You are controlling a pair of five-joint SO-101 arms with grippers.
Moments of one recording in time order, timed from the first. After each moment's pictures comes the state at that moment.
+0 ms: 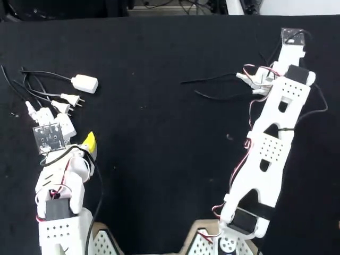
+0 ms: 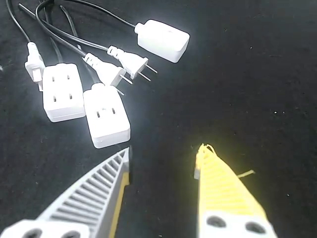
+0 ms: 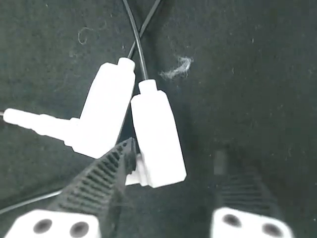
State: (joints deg) left arm -14.1 -101.7 95.3 44.9 4.4; right arm 24.4 78.2 -92.2 82.9 16.1
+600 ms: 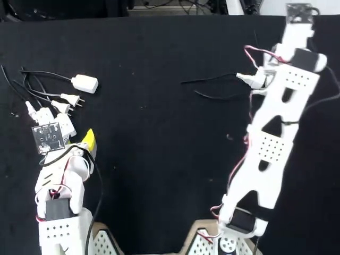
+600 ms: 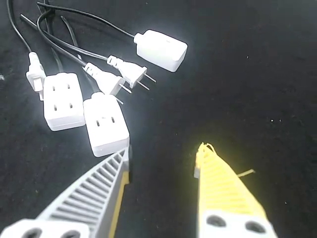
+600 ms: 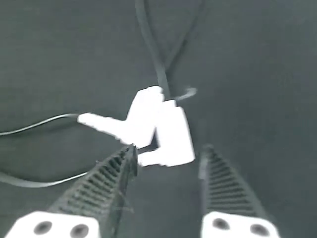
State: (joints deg) left arm -14.1 -101.7 95.3 42.6 4.4; right arm 19.6 61.2 -92.7 96.9 14.0
